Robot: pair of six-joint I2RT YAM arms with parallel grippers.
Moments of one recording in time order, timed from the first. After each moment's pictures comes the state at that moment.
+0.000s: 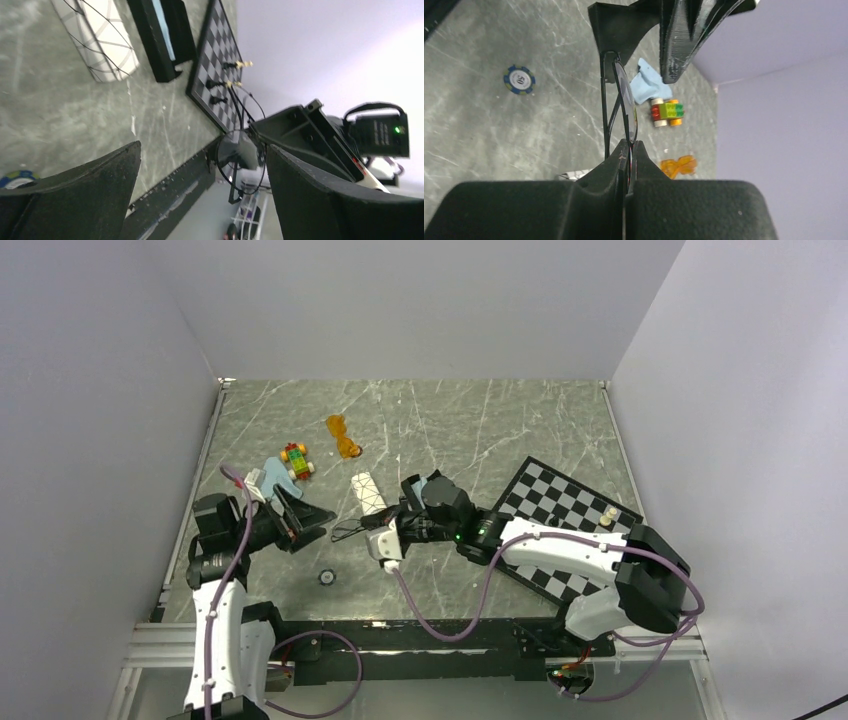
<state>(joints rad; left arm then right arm) 0.28 0.64 0.48 -0.42 1.05 -0.73 1.06 1.42 0.89 0.24 -0.43 -0.96</state>
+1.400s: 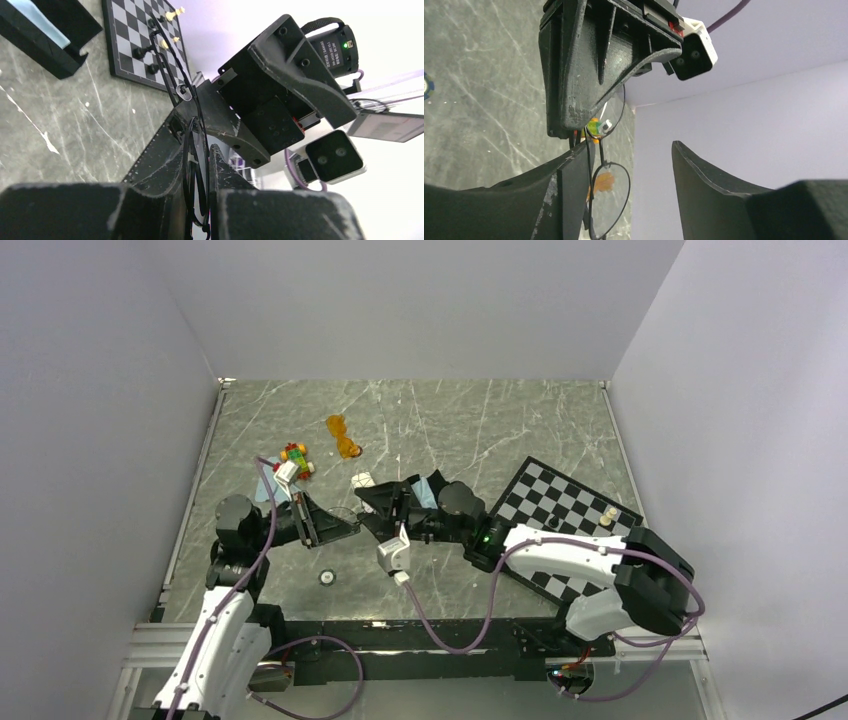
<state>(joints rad) -0.04 0.62 0.32 0.25 1.14 -1.12 1.06 1.41 0.79 0.58 -0.44 -1.21</state>
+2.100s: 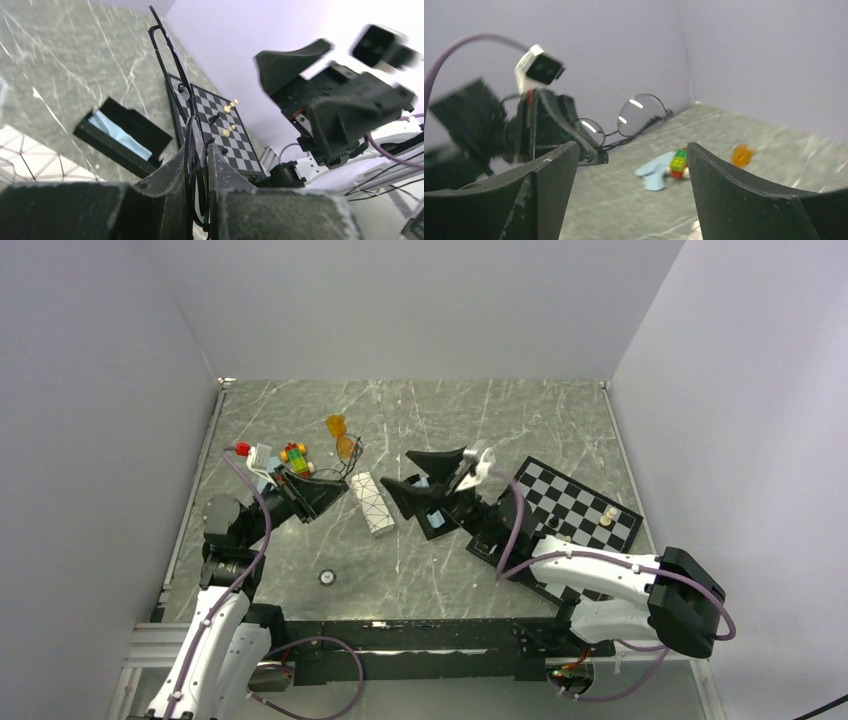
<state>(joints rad) -0.06 0.60 0.42 0.33 0.80 -0.85 1.03 1.20 0.63 0.99 0.03 0.08</state>
